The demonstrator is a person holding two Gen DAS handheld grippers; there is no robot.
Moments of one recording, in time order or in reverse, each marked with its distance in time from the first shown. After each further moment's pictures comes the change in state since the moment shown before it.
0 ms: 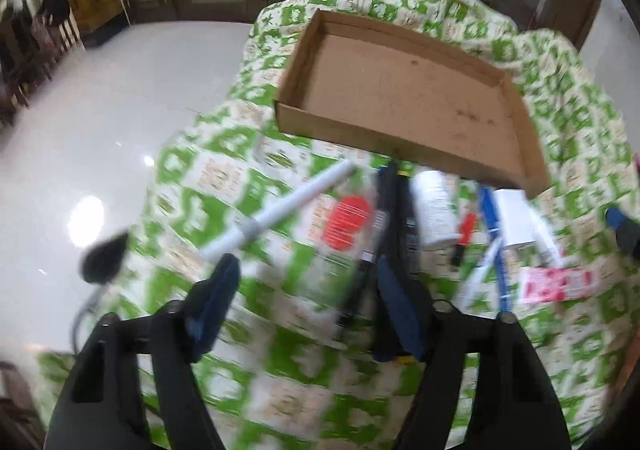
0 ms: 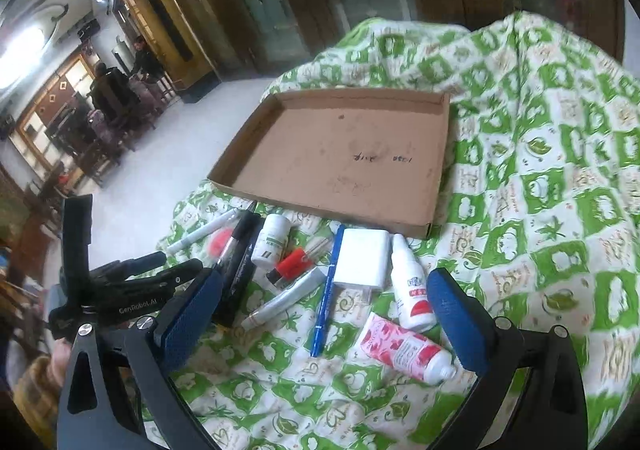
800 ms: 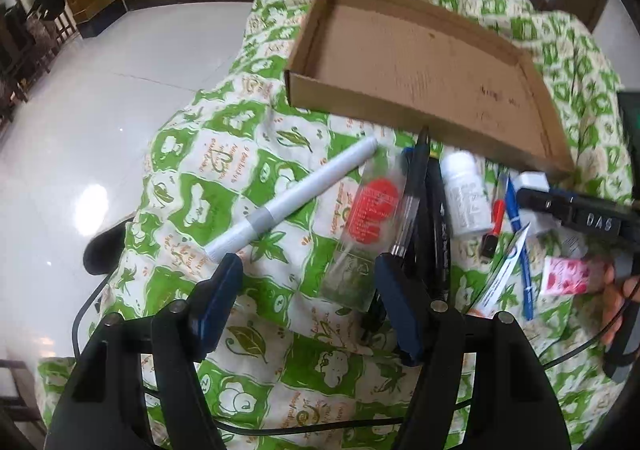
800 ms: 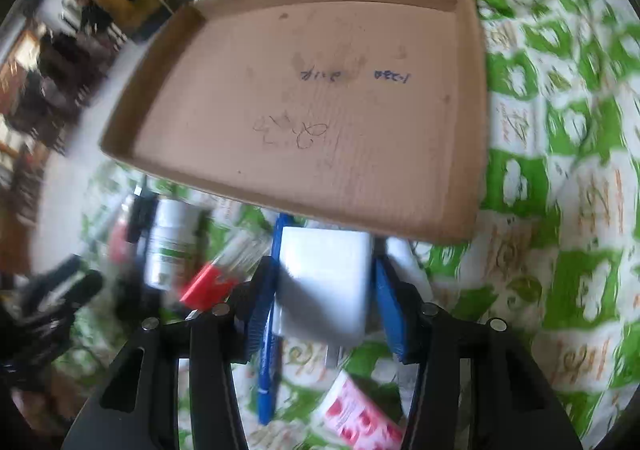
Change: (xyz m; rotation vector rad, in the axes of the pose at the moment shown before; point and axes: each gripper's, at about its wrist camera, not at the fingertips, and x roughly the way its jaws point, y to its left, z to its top) left arm 0.025 0.002 -0.002 0.003 0.100 0.001; right arm 0.130 -0.036 0.032 0.023 0.324 -0.115
